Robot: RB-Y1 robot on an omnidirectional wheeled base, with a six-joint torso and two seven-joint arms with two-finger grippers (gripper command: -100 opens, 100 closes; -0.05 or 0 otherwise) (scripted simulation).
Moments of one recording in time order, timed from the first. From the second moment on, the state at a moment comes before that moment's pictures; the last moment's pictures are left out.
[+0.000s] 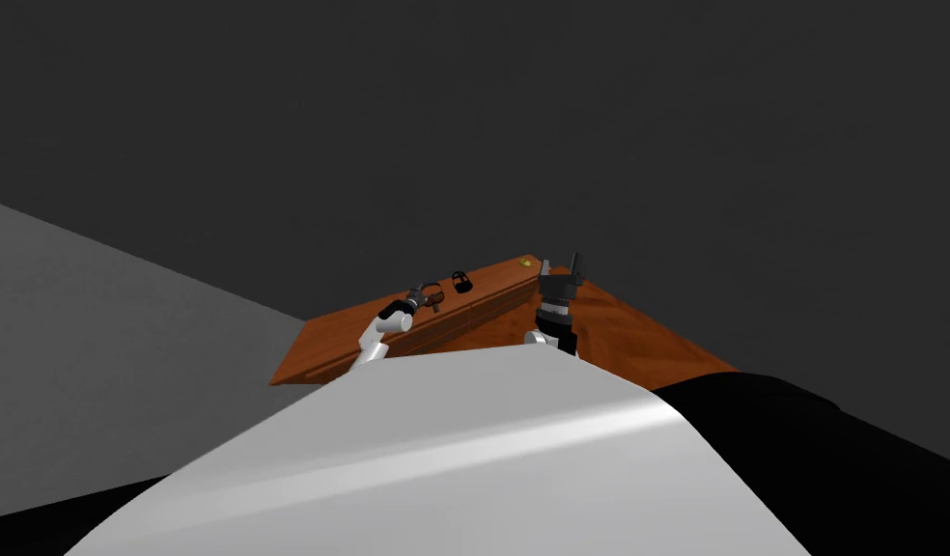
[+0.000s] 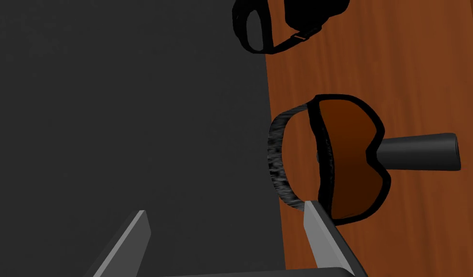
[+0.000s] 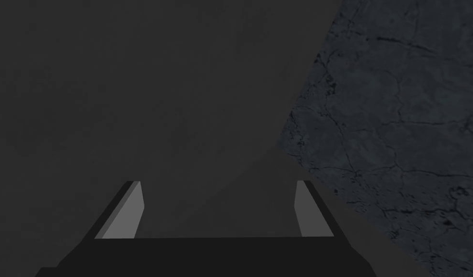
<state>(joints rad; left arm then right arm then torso) -0.01 0.30 -0.11 -1.52 0.40 0.35 0.08 0.54 0.03 0.01 -2.26 -0.12 -0.57 -0.16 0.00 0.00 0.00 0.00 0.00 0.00</state>
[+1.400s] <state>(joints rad) -0.18 0.41 -0.15 -1.18 0.55 0.66 0.11 0.54 0.03 0.01 -2.26 -0.12 -0.57 -0.16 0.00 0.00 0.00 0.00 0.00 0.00</state>
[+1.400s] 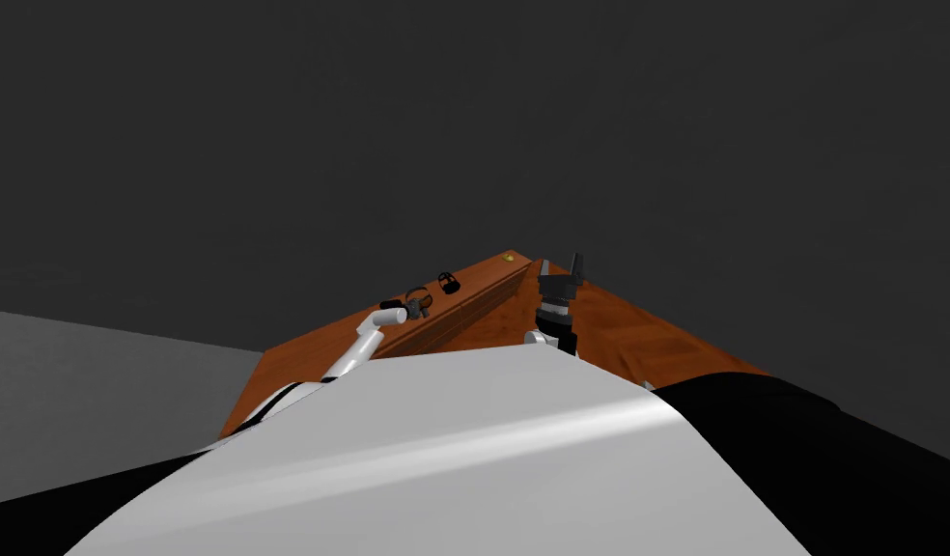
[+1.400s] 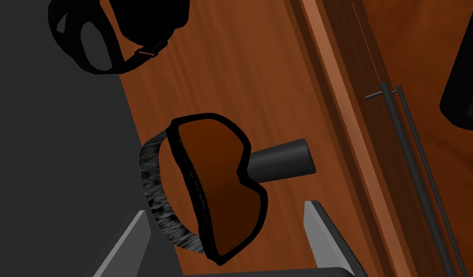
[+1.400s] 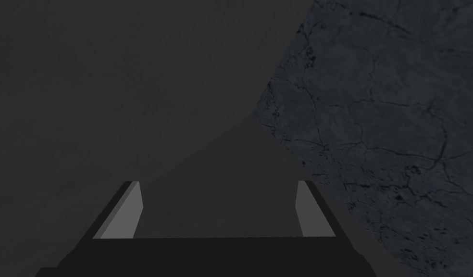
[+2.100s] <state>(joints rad) -0.28 0.48 -0.17 -1.00 0.62 0.78 0.12 0.54 0.03 0.01 -2.26 -0.12 -0.57 -0.16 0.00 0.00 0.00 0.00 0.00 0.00</state>
